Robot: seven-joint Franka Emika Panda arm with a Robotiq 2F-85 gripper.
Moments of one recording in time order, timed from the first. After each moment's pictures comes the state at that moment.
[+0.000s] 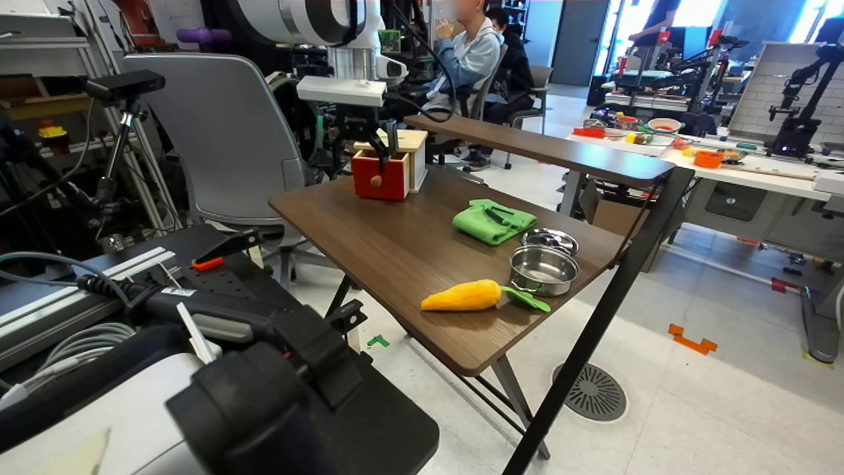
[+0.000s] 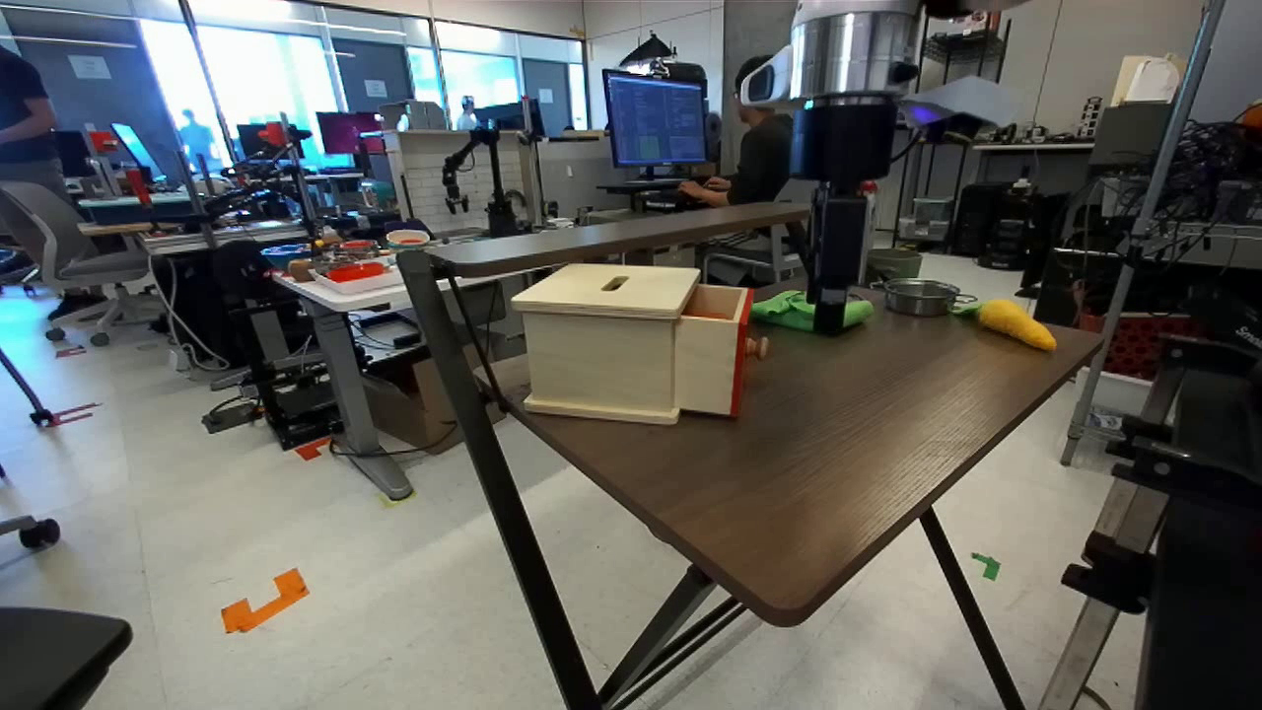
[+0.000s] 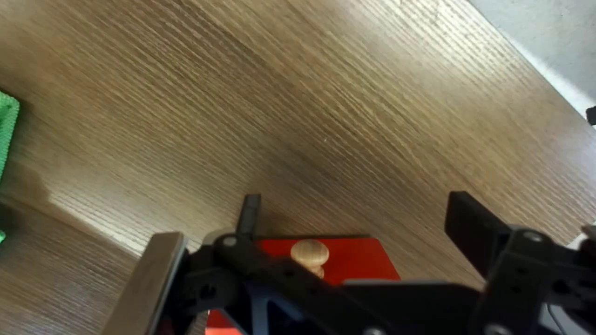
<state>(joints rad) 0.10 0.50 0.16 -2.04 -0.10 2.54 -0.30</state>
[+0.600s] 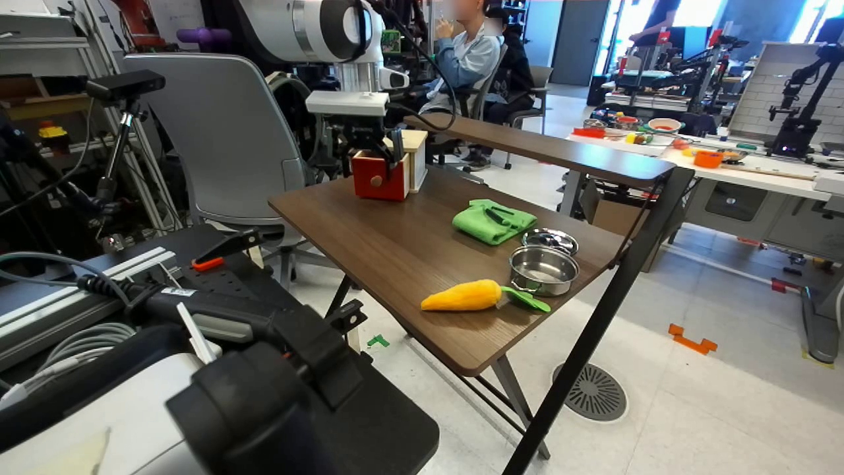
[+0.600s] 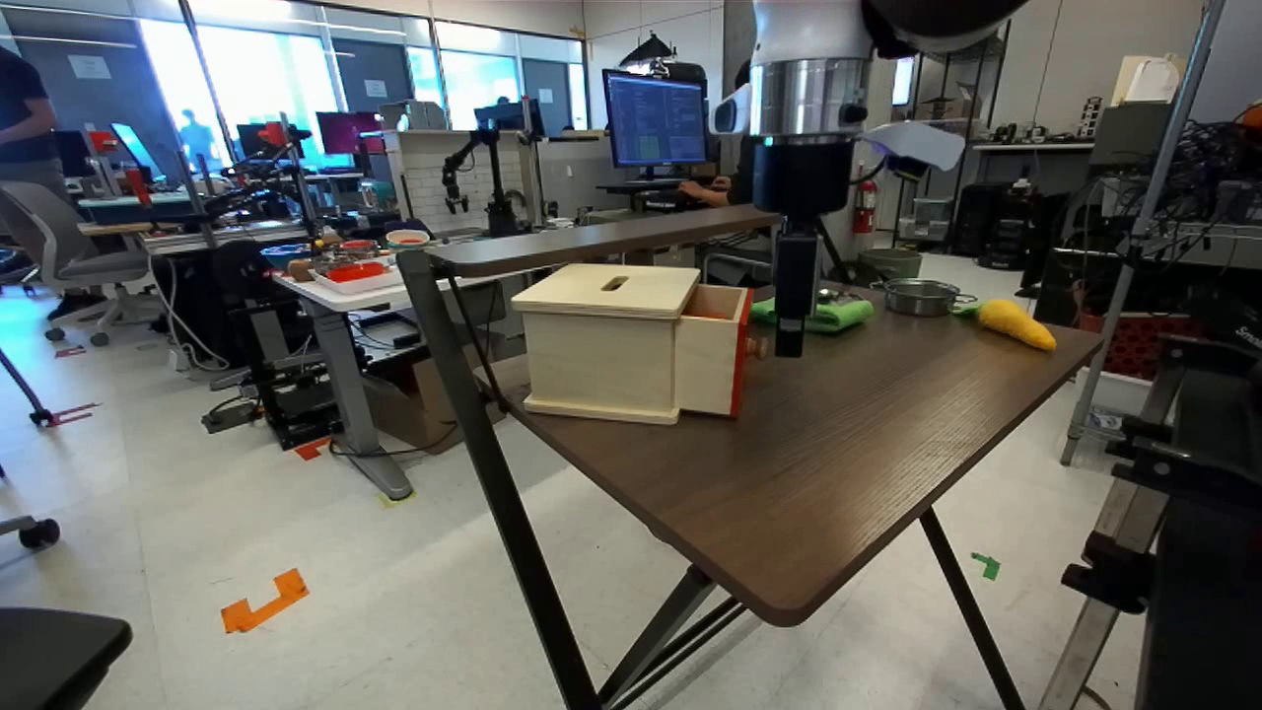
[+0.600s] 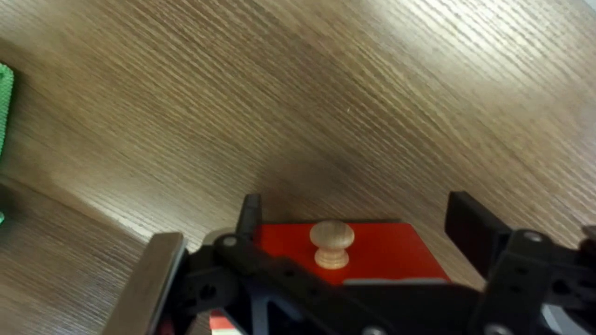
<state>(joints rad) 0.16 0.60 0.11 -1.93 -0.18 2.54 -0.18</state>
